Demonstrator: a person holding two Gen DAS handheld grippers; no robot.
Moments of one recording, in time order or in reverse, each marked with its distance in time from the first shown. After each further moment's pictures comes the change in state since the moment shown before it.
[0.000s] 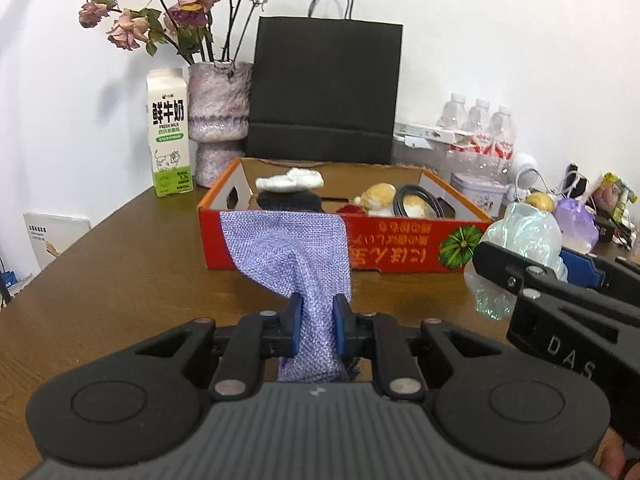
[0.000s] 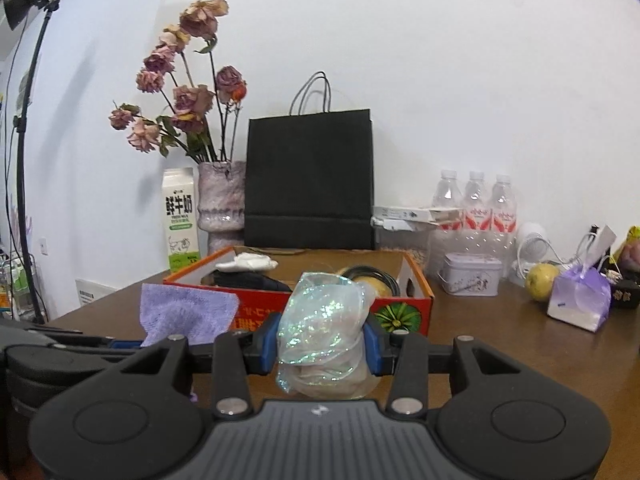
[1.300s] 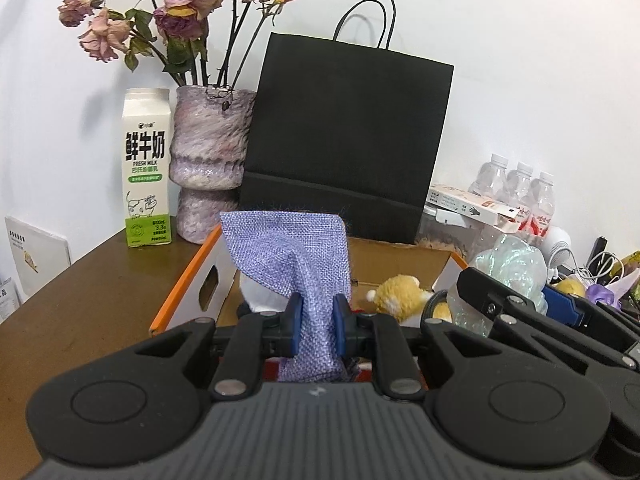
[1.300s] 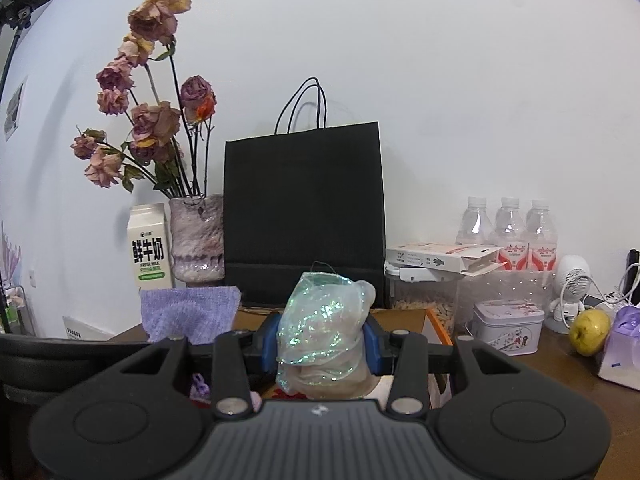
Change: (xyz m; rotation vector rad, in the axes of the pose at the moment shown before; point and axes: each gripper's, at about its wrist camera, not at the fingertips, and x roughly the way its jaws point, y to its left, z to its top) left arm 0.102 0.005 0.086 -0.100 -0.073 -0.009; right arm 0.128 -0.016 0.056 0.043 -0.057 0.006
